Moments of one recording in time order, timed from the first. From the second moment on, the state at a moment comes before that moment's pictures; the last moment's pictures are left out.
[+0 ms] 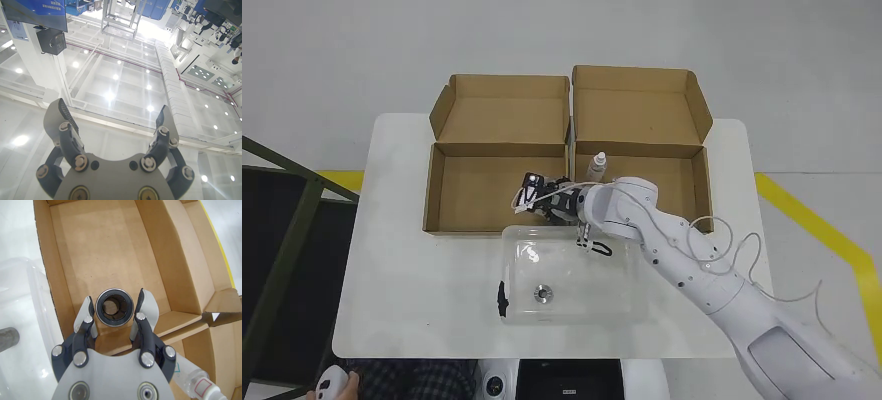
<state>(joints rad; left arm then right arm) -0.03 -0.30 -0.61 -1.22 3.05 0.21 0.06 -0.66 -1.33 0.67 -1.40 -1.22 -0.50 0.61</state>
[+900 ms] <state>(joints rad) -0.03 -0.30 -0.61 -1.22 3.05 0.21 0.06 -1.06 -1.21 0.93 -1.96 -1.23 -0.76 0.64</state>
